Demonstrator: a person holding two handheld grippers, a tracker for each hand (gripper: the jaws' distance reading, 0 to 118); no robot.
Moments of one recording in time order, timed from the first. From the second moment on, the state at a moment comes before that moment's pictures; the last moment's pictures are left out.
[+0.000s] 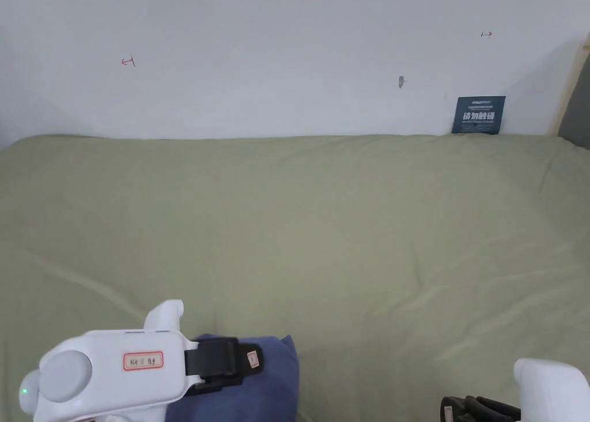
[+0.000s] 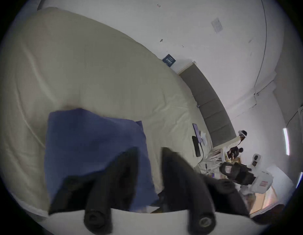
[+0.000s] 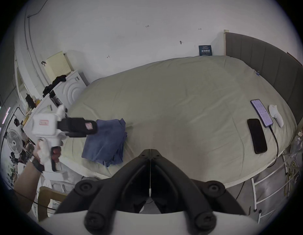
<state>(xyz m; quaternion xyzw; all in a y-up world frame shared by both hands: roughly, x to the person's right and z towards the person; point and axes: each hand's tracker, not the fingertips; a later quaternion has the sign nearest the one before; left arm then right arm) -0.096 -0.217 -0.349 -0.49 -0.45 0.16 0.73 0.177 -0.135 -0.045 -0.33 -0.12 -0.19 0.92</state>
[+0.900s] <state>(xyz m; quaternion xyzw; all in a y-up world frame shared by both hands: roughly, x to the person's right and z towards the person) -0.202 -0.122 -0.327 -0.32 -0.34 0.08 0.88 0.144 -0.154 -0.154 -0.28 0.12 -0.19 0.93</state>
